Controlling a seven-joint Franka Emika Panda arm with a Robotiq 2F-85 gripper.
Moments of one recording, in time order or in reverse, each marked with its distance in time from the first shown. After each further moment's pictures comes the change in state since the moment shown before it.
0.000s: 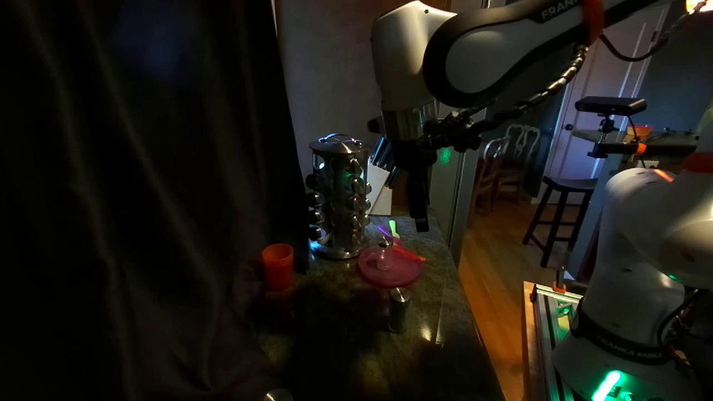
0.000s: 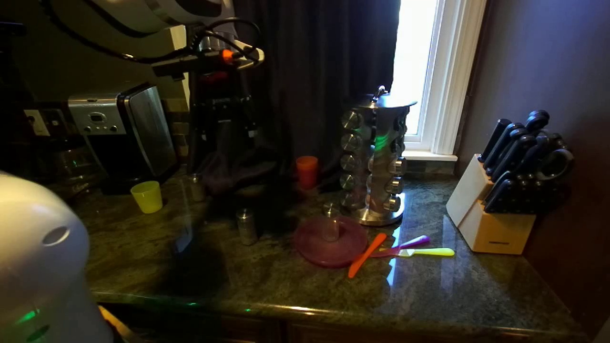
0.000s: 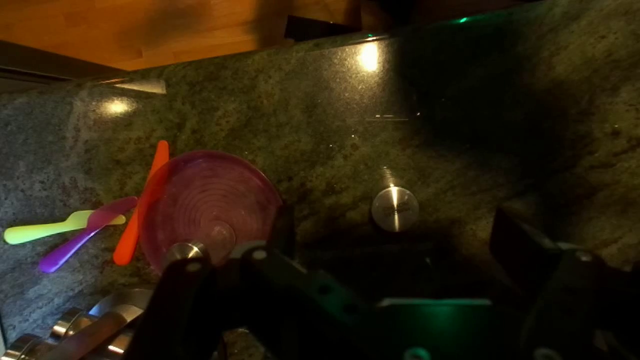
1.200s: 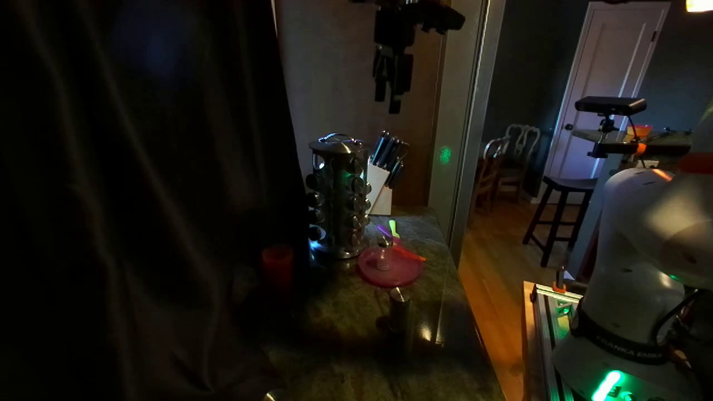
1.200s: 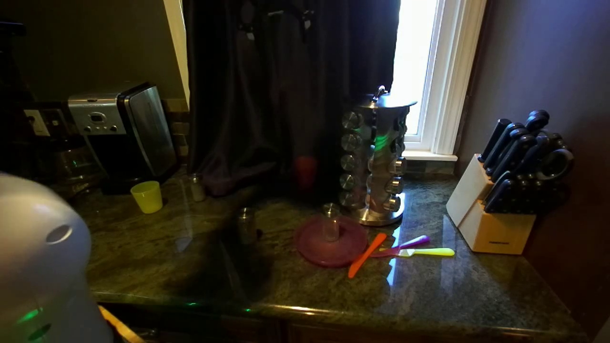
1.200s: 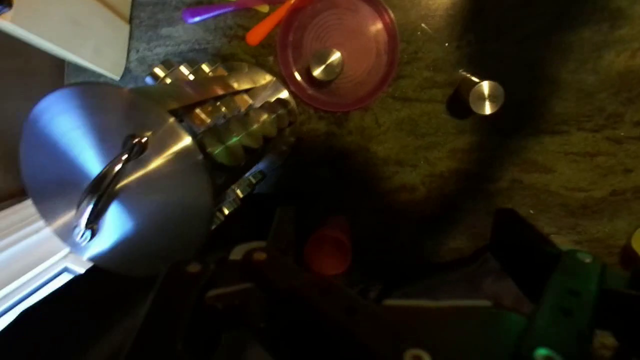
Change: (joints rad) arm 0.015 0.058 -0.201 0.479 -0.062 -0.097 -0.668
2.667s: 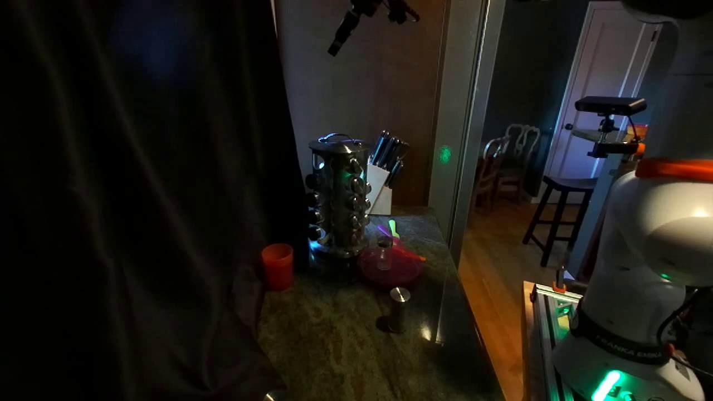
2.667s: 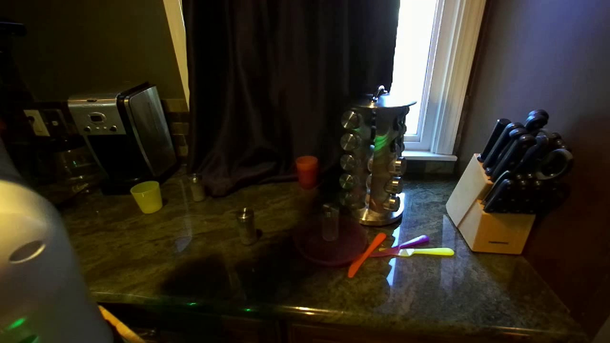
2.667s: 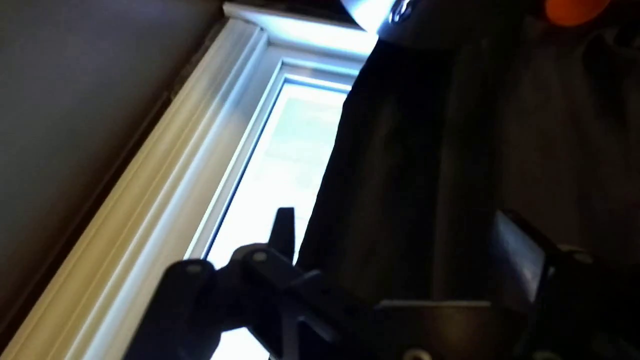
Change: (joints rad) arm -0.143 0.417 -0.203 0.505 0.449 0.378 -0.198
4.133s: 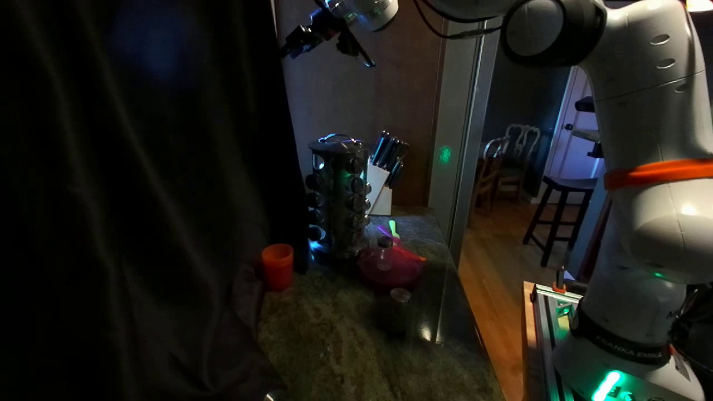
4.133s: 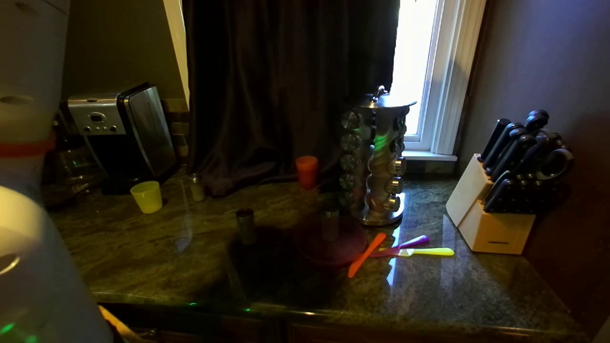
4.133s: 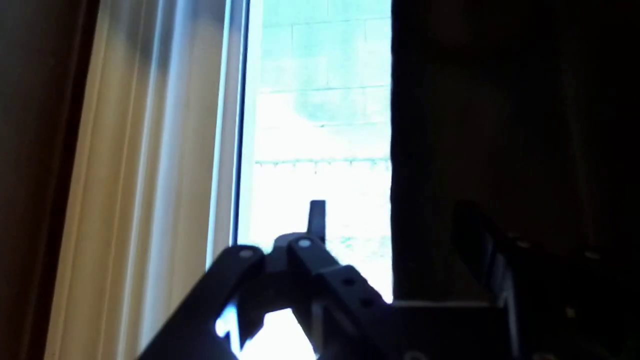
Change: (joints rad) arm -0.108 0.388 0.077 0.341 0.499 0.213 -0.011
